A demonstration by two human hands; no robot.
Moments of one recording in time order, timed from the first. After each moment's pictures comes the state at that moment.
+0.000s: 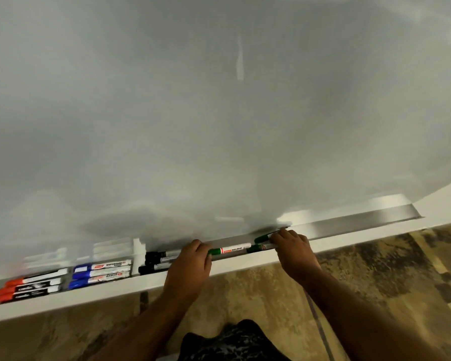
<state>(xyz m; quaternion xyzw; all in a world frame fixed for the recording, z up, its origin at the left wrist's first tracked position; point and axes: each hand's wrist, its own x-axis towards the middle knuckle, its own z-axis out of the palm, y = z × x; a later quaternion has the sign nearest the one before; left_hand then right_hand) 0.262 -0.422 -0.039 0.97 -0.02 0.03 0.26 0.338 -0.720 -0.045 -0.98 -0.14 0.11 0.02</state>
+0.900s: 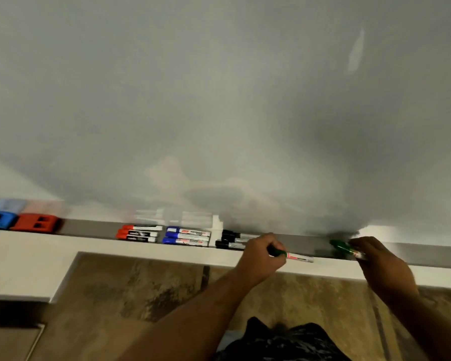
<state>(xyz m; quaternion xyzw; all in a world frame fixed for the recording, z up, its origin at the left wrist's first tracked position) 0.247 -0.415 -0.029 0.81 0.12 -0.03 0.57 0.341 -0.723 -0.053 -0.98 -0.15 0.04 0.13</state>
